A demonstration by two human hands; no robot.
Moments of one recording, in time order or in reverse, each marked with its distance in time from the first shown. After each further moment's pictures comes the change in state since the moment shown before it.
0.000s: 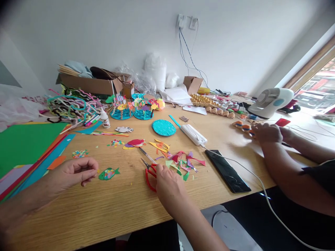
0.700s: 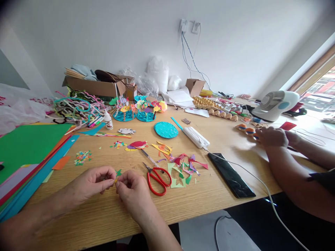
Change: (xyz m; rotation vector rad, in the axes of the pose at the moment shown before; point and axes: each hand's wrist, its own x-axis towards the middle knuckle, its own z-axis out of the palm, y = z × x) left_hand 0.004 0.007 0.038 0.101 -0.128 0.040; right_hand 0.005 -0.077 0.026 1.368 -0.131 -0.163
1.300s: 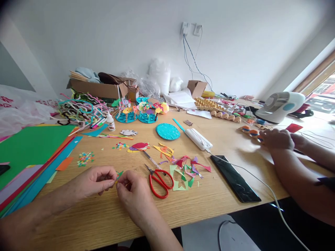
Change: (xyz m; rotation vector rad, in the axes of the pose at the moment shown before) left_hand 0.002 0.002 -0.011 0.045 -0.050 -0.034; right_hand 0.003 0.004 0.000 -0.199 0.068 -0.178
